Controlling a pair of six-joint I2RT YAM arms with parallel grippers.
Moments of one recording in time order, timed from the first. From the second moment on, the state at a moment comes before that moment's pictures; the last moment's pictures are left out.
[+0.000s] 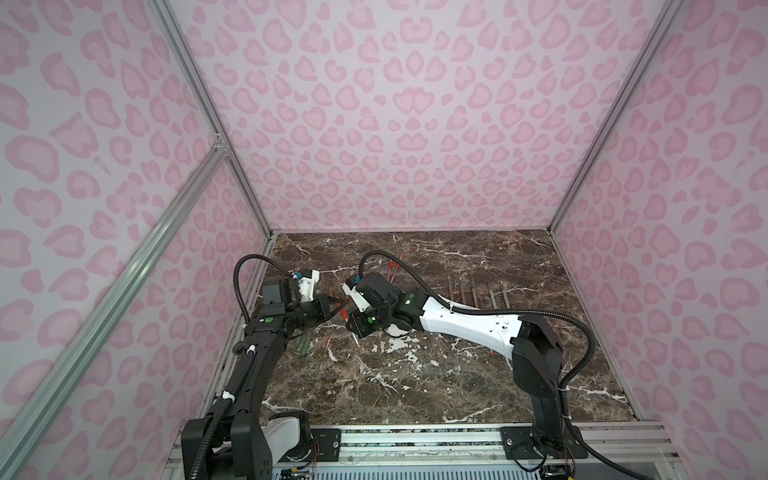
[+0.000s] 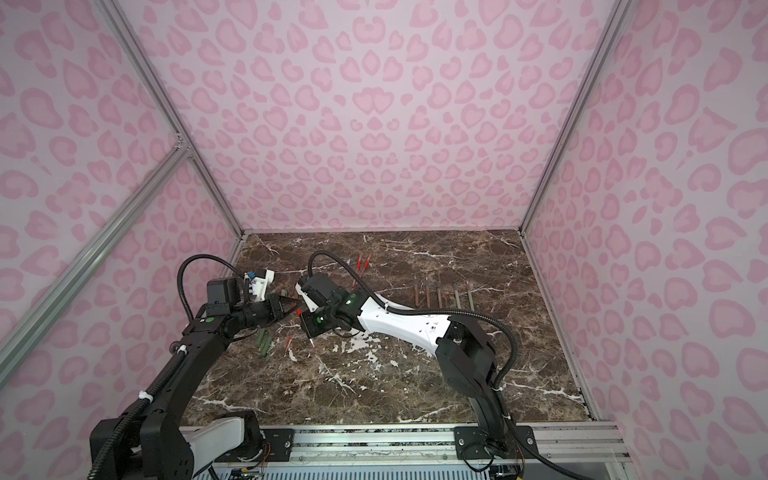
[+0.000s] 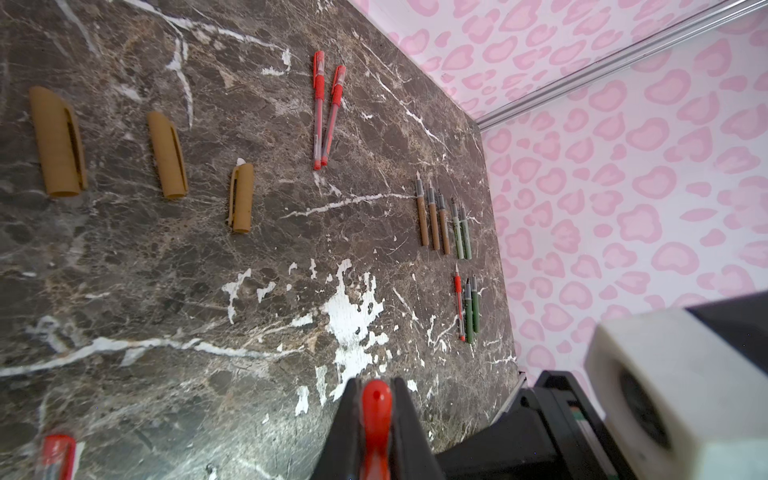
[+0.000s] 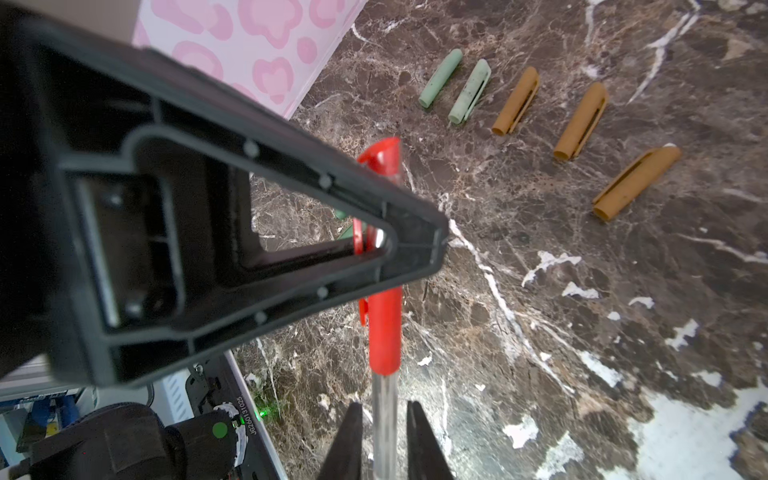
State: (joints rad) left arm 0.08 1.15 0.75 -0.38 0.82 -0.41; right arm 1.04 2.01 1.70 -0.52 -0.20 0.49
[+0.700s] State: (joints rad) left arm 0.09 1.14 0.76 -0.51 0.87 -0.39; right arm 1.05 1.87 1.36 -0.21 -0.22 0.49
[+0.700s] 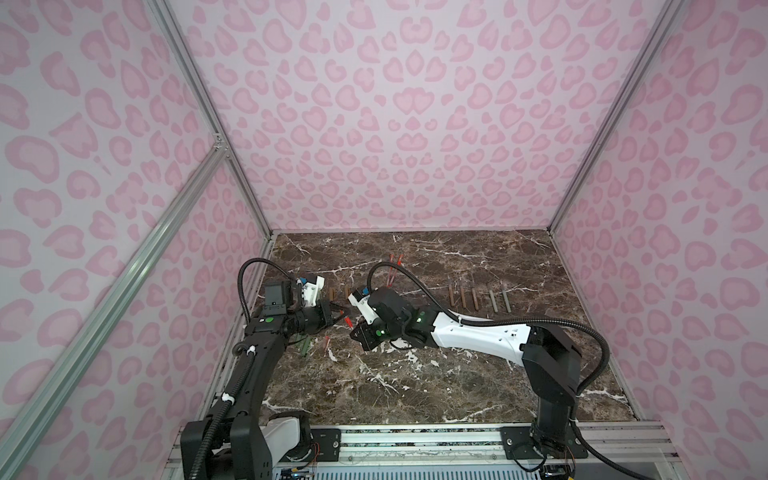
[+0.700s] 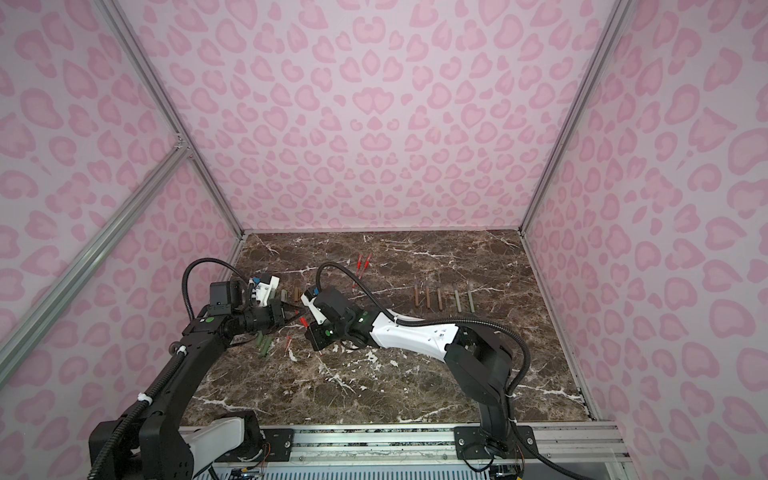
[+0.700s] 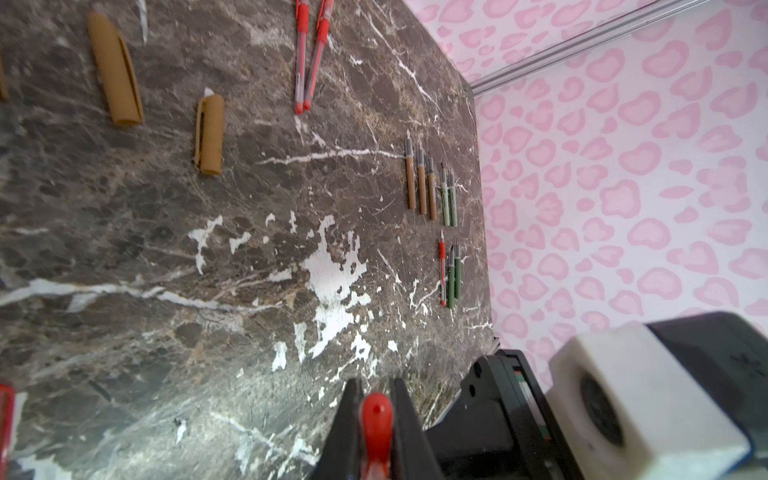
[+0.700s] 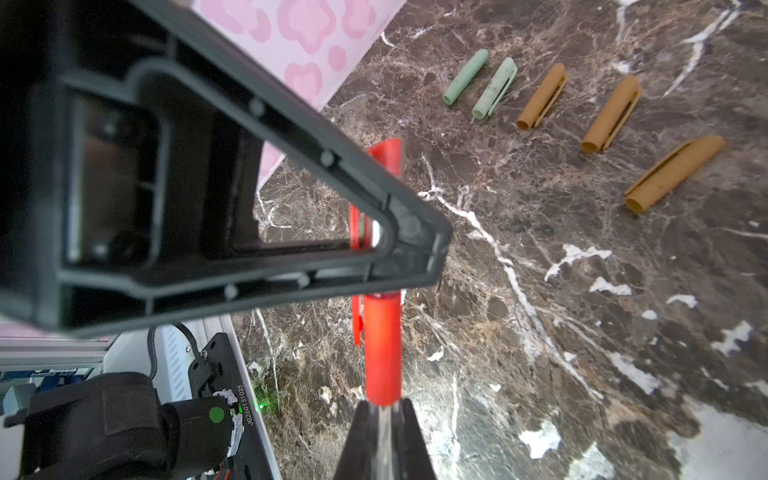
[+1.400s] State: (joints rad) left arm 0.01 1.22 0.83 -0.57 0.58 -0.16; right arm 0.97 1.60 1.05 -0.40 -0.09 0.59
